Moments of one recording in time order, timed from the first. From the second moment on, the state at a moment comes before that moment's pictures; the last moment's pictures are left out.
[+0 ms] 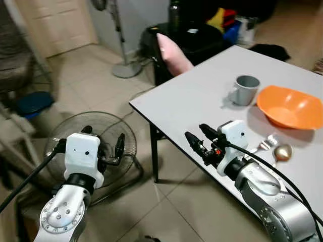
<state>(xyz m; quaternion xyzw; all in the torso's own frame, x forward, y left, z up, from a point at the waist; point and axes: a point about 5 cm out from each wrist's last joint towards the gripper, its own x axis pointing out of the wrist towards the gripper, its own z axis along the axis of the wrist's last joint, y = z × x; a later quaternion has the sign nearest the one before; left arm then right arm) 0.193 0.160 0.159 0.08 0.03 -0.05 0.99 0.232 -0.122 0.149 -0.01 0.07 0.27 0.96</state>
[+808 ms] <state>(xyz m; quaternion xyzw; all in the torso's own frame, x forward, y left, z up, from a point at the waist) 0.185 0.168 0.160 0.08 0.03 -0.02 1.00 0.230 -0.129 0.138 0.03 0.08 0.25 0.97</state>
